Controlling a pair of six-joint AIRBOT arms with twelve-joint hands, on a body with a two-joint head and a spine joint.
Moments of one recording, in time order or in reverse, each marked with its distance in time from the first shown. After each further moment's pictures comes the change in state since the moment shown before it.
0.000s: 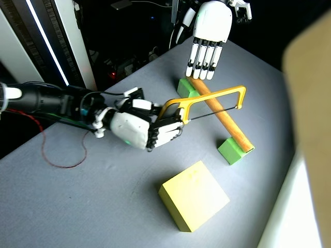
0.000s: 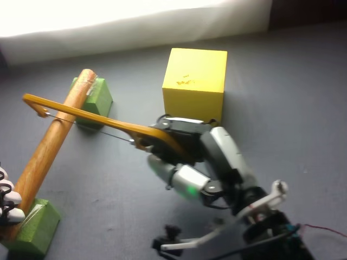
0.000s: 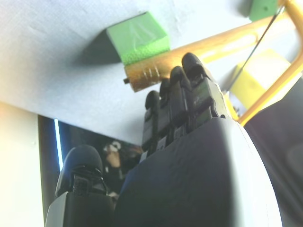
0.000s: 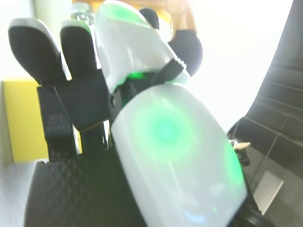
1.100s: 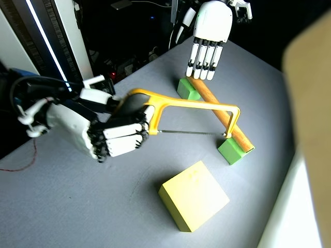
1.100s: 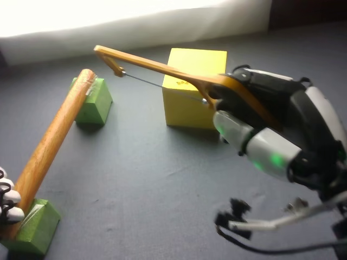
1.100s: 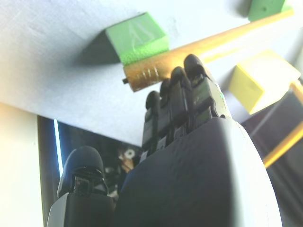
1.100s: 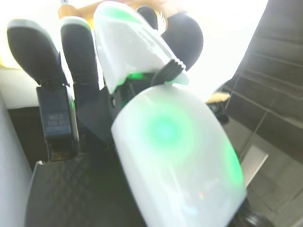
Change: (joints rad) left arm -0.002 0.002 0.000 -0.001 0.001 0.001; right arm -0.007 0.371 -0.402 0.040 0.153 0.010
